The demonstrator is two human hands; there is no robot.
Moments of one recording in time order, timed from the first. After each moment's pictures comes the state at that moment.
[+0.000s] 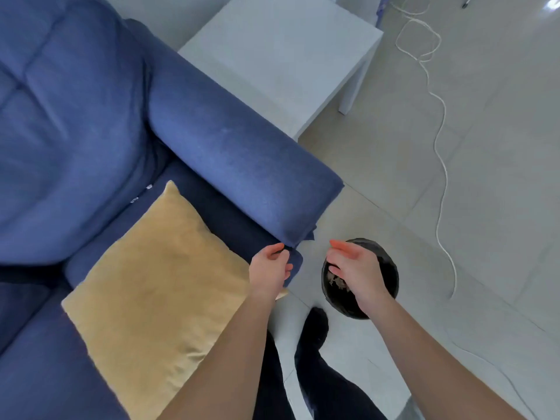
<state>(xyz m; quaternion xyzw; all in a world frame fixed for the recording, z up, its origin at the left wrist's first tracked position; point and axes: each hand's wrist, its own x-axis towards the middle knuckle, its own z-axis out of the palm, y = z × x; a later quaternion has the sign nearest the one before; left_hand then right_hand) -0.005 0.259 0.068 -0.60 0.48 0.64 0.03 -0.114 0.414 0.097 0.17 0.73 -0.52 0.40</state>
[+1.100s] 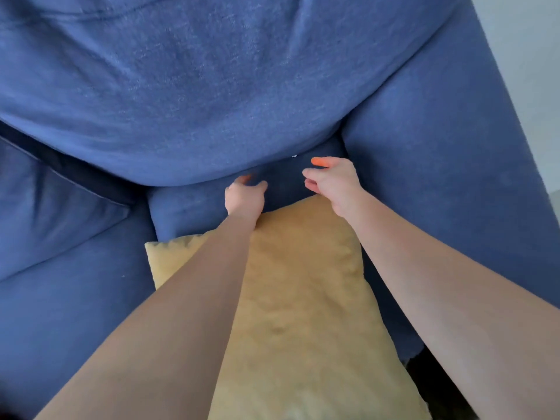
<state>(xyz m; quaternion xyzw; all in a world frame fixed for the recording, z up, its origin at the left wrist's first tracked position) 0.147 -0.166 -0.058 -0.76 0.40 0.51 -0.07 -0.028 -0.119 -0.026 -0.09 0.77 -0.34 0.54</state>
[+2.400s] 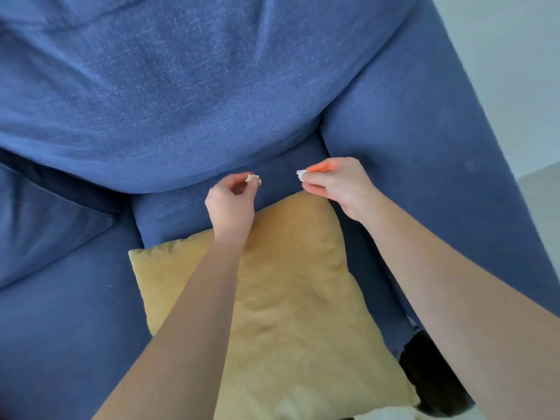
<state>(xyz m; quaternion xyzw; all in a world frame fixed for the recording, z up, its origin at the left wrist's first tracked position) 0.141 -0.131 -0.025 -0.70 0.53 0.44 -0.20 -0.070 -0.082 0.007 -0.12 0.72 -0.38 0.57</state>
